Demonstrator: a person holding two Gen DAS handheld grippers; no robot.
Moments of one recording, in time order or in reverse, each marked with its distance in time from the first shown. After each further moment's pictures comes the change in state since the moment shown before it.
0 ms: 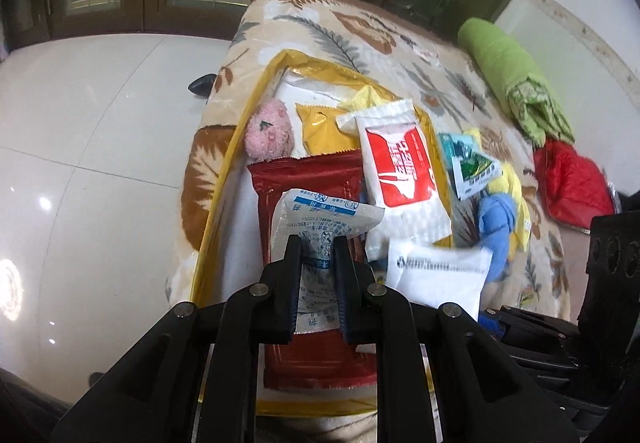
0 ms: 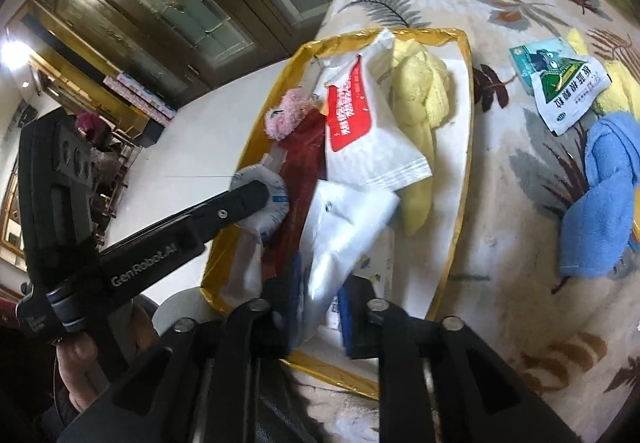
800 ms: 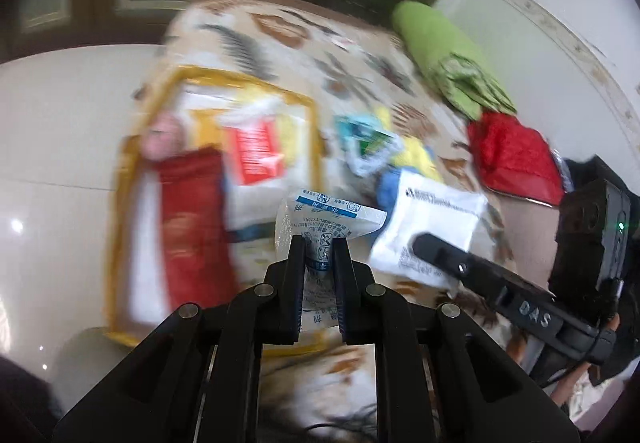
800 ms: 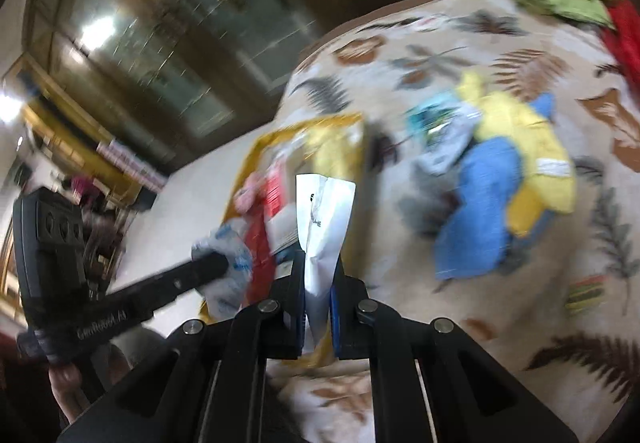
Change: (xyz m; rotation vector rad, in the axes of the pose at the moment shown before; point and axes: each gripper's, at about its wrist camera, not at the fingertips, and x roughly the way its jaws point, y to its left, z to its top) left arm -0.051 -0.078 -0.007 0.090 0.046 -0.114; right arm -0.101 -0.043 -0.011 0.094 -0.204 -0.006
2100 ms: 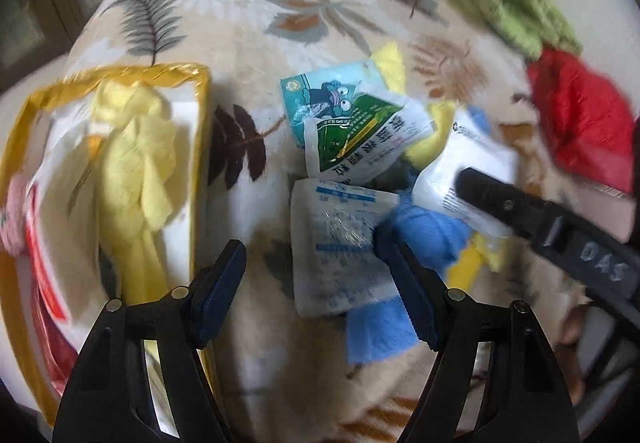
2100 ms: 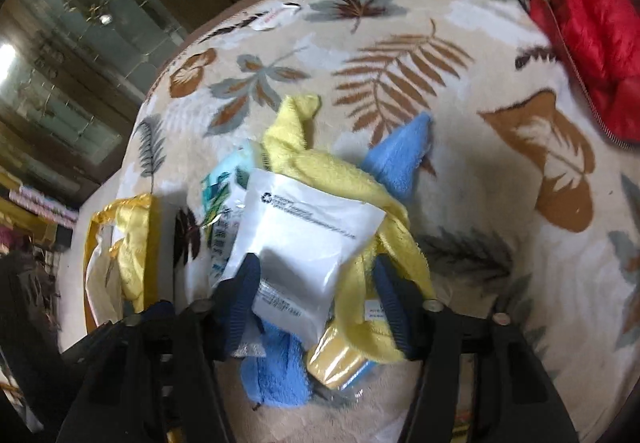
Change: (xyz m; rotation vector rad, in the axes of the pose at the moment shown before) left arm 0.199 -0.102 0.056 0.138 0.228 0.203; right arm 0.035 -0.156 0.088 0.231 0.052 -0.323
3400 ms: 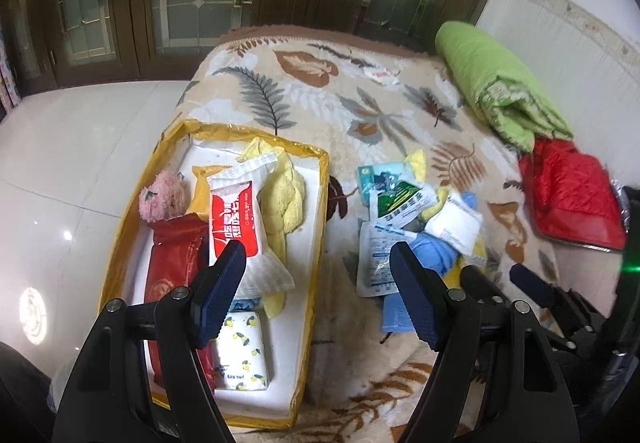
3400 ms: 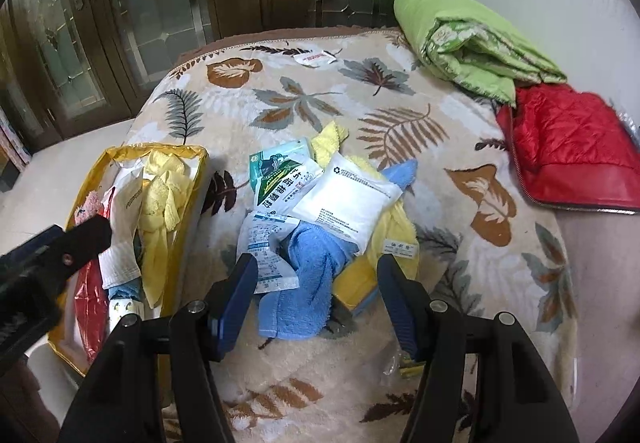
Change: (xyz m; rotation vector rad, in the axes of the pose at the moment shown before) left arm -0.129 0.057 -0.053 -0.168 -0.321 0.051; right arm -0.072 0.090 -0.074 -0.293 -0.192 -0.276
